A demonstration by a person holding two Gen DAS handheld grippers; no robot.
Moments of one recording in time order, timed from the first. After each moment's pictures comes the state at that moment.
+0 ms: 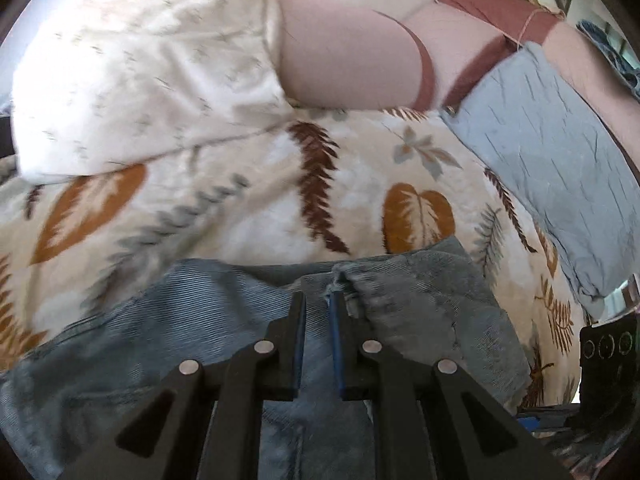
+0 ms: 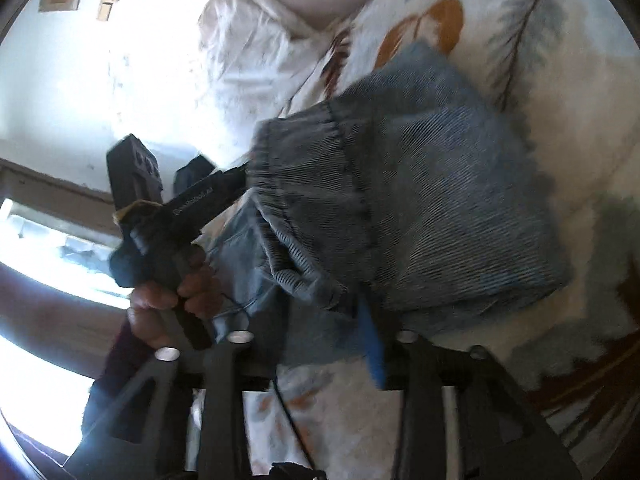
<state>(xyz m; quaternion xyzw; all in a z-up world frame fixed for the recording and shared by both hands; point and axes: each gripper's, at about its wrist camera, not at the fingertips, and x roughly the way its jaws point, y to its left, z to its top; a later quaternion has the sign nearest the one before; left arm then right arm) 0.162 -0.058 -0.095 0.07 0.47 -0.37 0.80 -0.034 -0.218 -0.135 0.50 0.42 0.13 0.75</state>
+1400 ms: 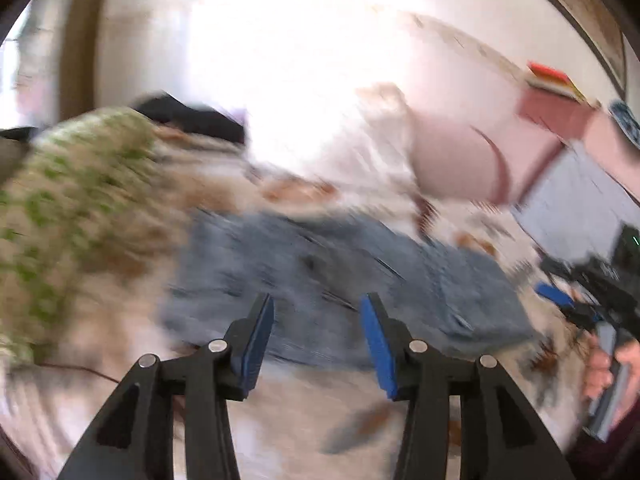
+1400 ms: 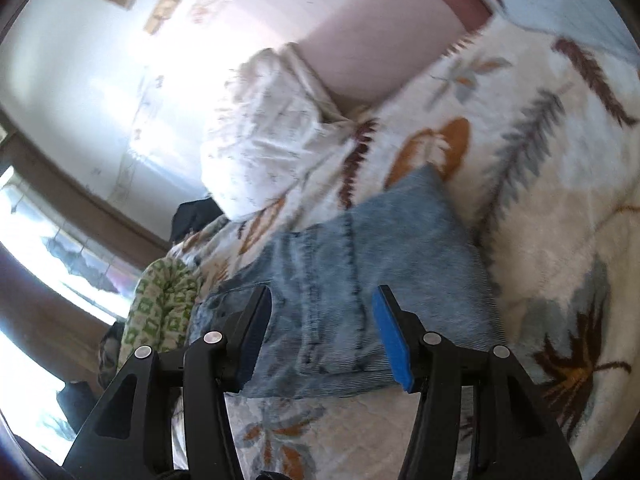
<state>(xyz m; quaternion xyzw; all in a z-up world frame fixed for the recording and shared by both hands) -0.024 0.144 -0.044 -0.03 0.31 -0.14 0.94 -0.057 -0.224 -0.068 0.39 0.32 0.05 0.86</state>
